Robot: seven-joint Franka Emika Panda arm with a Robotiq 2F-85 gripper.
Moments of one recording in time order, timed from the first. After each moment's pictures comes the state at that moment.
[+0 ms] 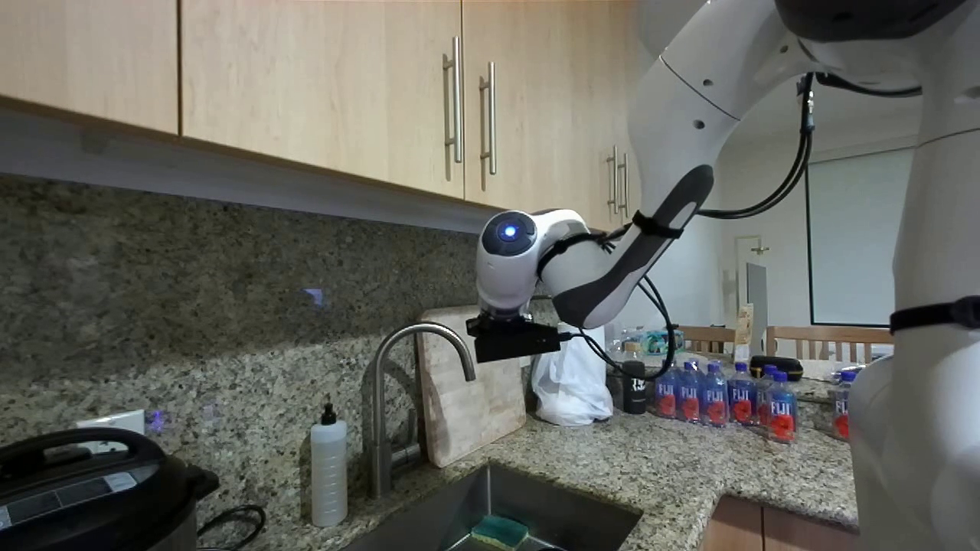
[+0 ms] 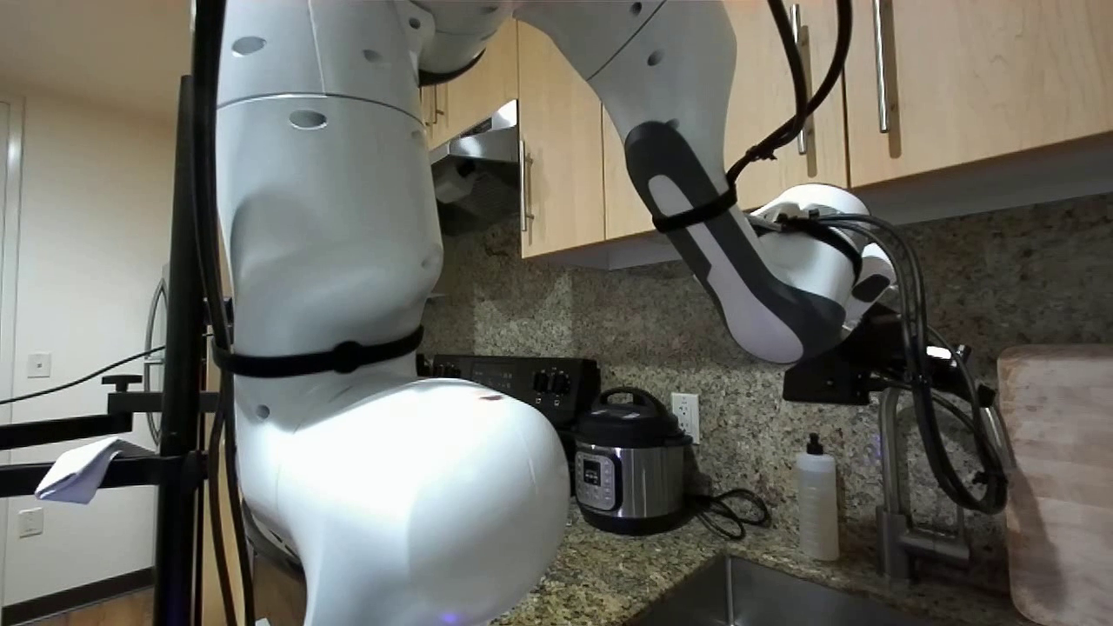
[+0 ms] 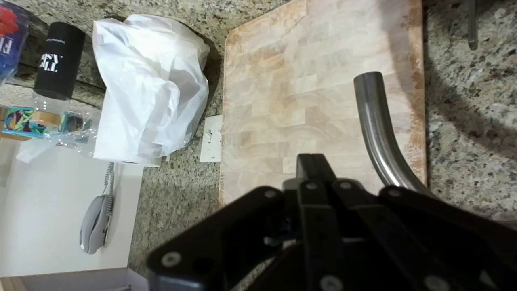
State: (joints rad) arm 0.20 -0.18 -0.40 -2.35 -1.68 2.65 1.81
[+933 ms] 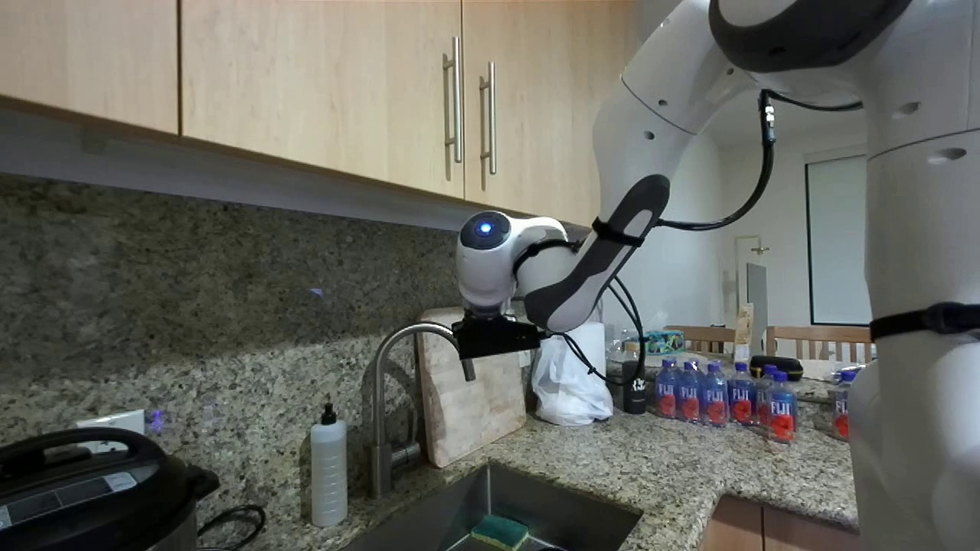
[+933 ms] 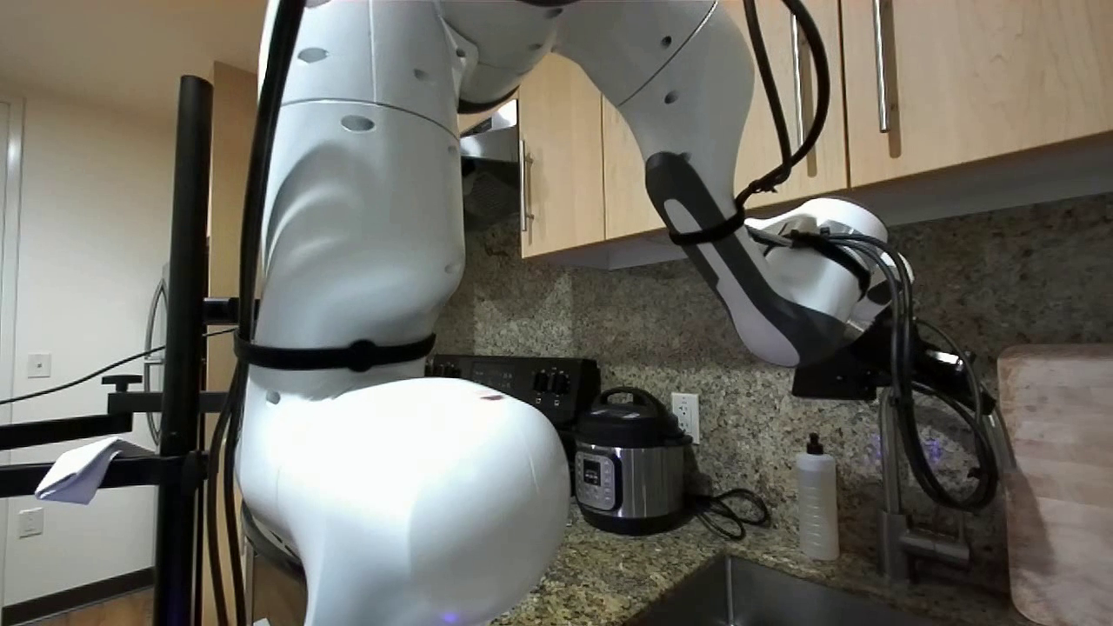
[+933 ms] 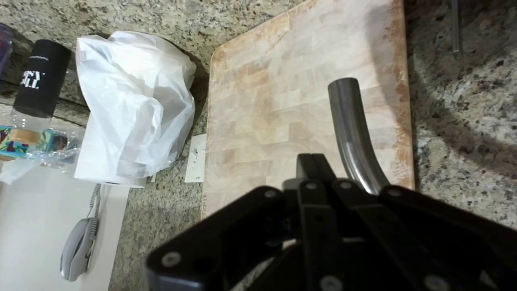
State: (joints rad) arm 0.20 -0.05 -0.40 -2.23 -1.47 2.69 1.66
